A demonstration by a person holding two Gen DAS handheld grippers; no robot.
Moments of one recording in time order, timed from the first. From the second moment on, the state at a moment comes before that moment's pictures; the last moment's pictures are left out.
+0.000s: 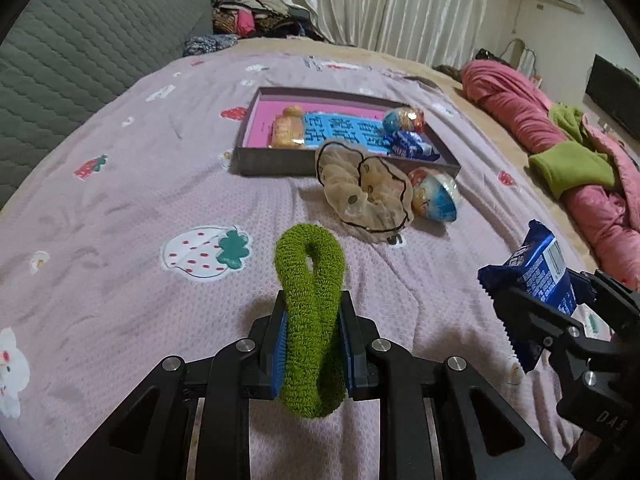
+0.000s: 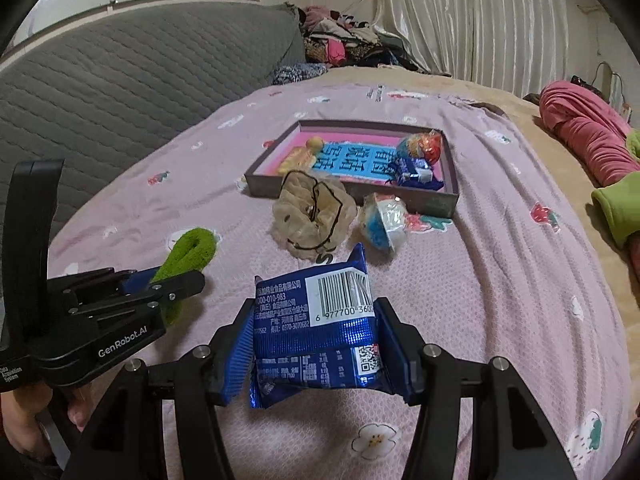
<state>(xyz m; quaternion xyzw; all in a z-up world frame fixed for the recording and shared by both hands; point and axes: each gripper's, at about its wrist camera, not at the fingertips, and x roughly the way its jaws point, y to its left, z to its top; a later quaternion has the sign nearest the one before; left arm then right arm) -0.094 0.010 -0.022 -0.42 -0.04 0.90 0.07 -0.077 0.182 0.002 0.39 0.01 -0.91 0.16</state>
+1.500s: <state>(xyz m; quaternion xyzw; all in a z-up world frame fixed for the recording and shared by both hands) -0.050 0.016 0.108 -0.31 0.00 0.95 0.07 -0.047 0.205 0.147 0.27 0.01 -0.95 0.13</state>
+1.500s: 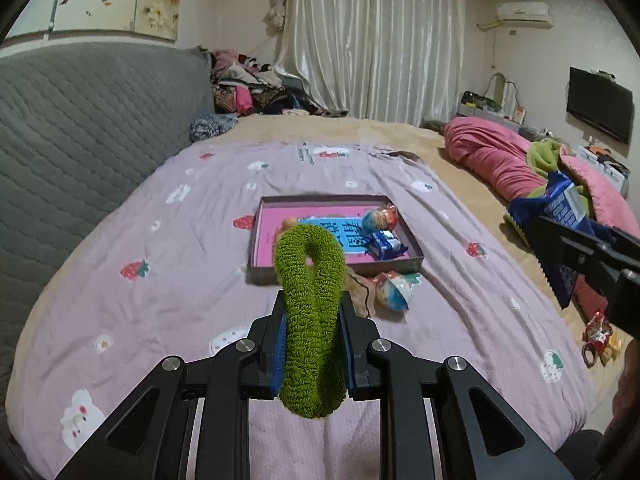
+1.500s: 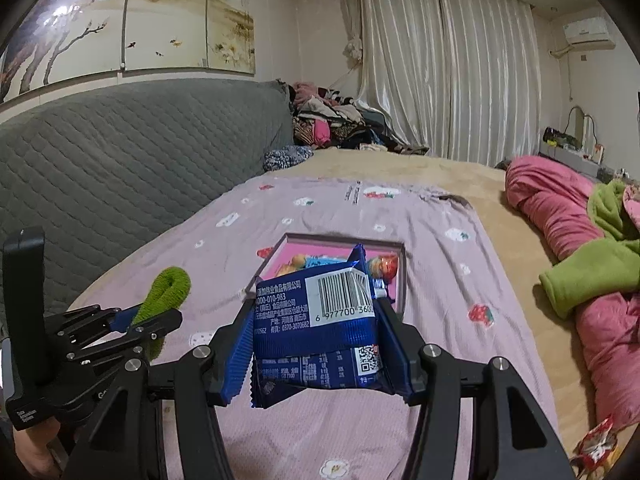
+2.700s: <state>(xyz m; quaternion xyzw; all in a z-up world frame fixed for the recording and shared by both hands) -0.169 0.008 0.175 -0.27 -0.01 0.96 0.05 -0.155 0.174 0.203 0.22 0.05 -0.97 0.13</state>
